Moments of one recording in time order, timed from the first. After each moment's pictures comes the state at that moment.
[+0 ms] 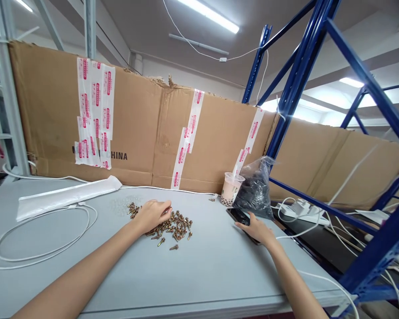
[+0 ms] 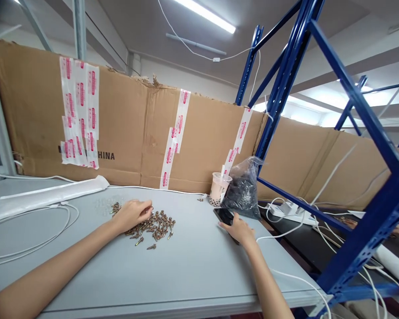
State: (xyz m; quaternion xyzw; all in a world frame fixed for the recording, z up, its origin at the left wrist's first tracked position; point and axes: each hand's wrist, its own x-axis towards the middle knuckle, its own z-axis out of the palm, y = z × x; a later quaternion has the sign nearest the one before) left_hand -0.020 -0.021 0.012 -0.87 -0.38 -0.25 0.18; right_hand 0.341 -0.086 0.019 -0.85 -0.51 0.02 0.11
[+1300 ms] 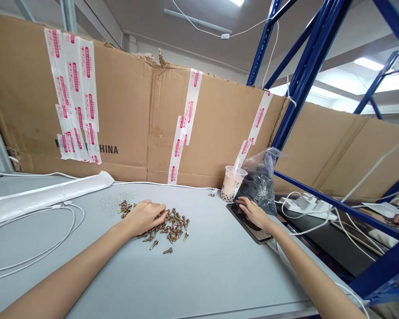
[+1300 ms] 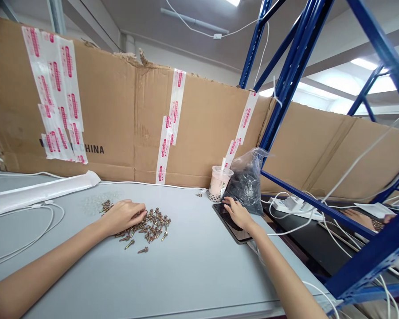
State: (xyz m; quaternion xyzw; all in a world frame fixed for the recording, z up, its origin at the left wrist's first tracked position) left_hand -0.018 -0.014 0.008 -0.90 -0.34 -0.19 0.19; right_hand 0.393 -0.037 0.010 -0.68 -0.72 -0.01 0.15
